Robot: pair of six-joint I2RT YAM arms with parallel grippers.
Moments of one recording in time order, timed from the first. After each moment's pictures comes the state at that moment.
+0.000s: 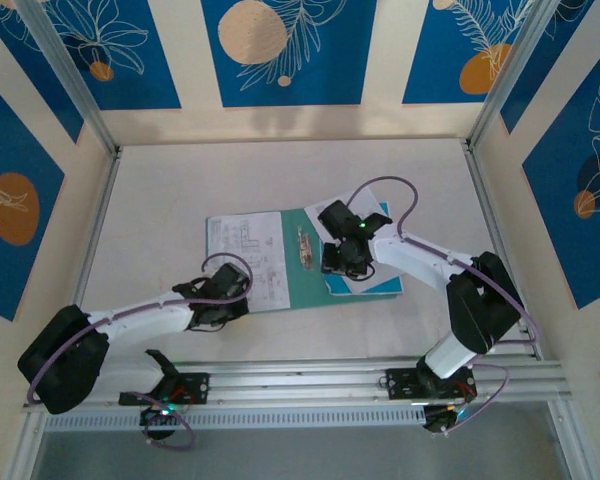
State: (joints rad) left arm -0.74 1.23 0.49 -0.40 -0.11 -0.99; right arm 0.68 1.58 1.11 -0.83 -0.02 0.74
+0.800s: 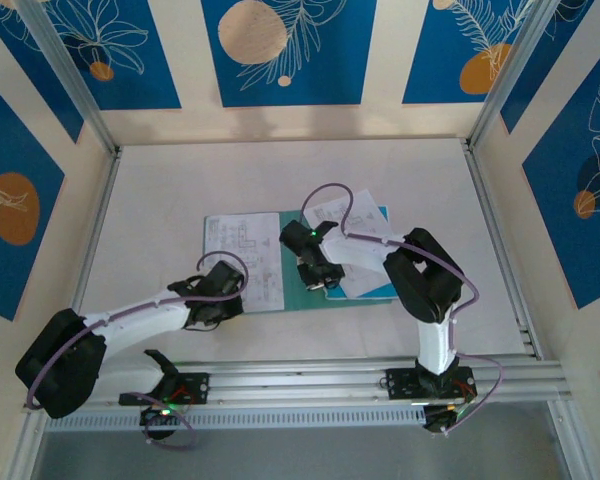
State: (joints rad) left arm -0.69 1.21 0.49 -0.45 -0.11 -0.94; right arm 0.83 1.92 1.27 -0.89 0.15 0.51
